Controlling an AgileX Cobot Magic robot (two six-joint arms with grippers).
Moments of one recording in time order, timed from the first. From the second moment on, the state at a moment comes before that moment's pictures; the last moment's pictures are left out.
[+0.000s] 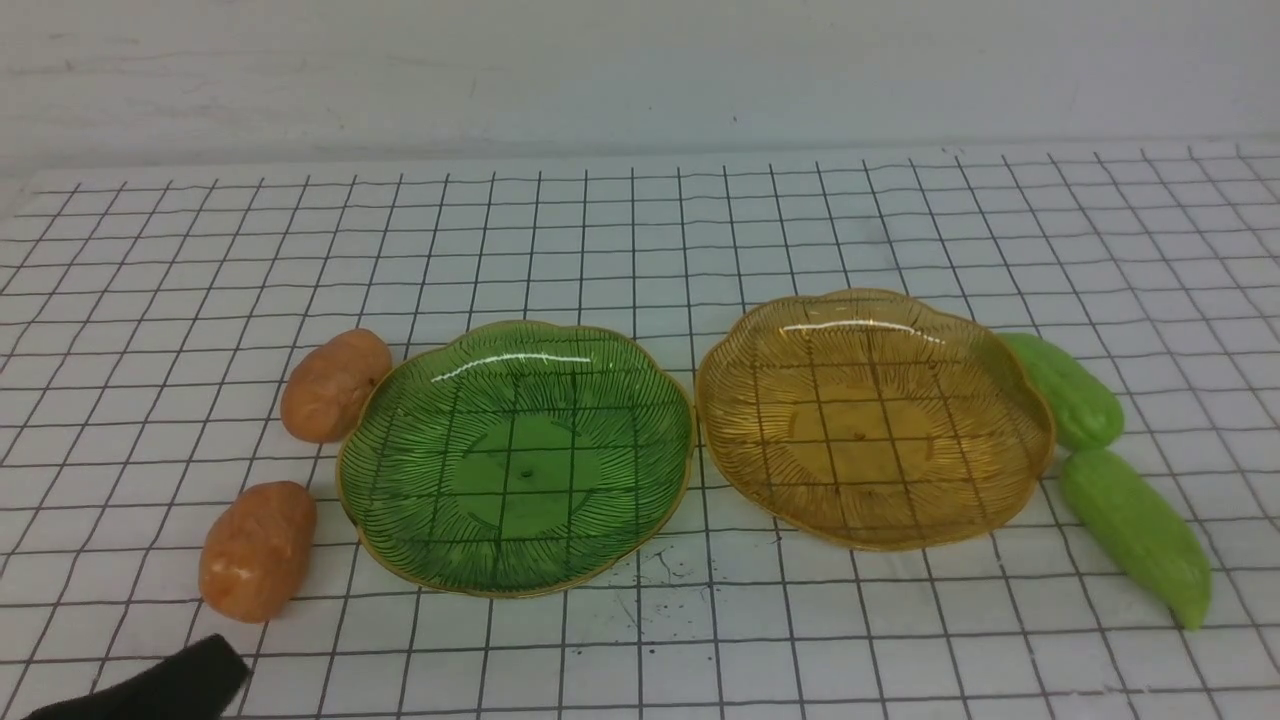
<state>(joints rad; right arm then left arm) -0.03 0.34 -0.51 0.24 0.70 0.00 0.01 0.31 -0.24 -0.88 0.58 0.08</state>
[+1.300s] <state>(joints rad) -0.02 1.72 -0.94 0.11 0.69 -0.23 0.01 0.95 -0.55 -0.59 0.86 0.25</state>
